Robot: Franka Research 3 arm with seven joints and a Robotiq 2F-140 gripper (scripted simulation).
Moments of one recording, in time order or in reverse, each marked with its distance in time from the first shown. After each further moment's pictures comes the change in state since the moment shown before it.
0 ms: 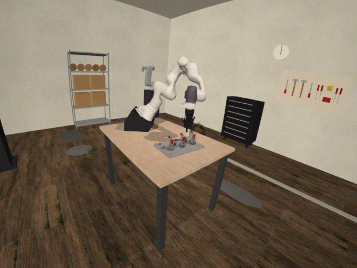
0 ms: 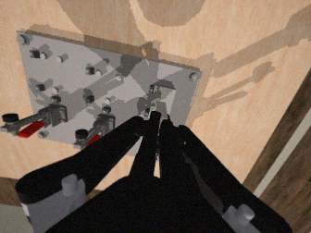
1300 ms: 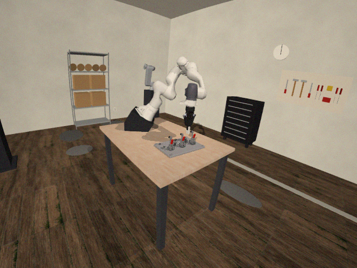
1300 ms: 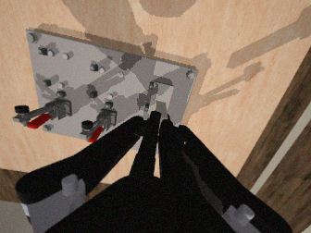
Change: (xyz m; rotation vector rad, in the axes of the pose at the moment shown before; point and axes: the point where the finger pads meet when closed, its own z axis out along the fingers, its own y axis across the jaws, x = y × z) arm -0.002 0.003 -0.021 -0.002 -0.005 -0.014
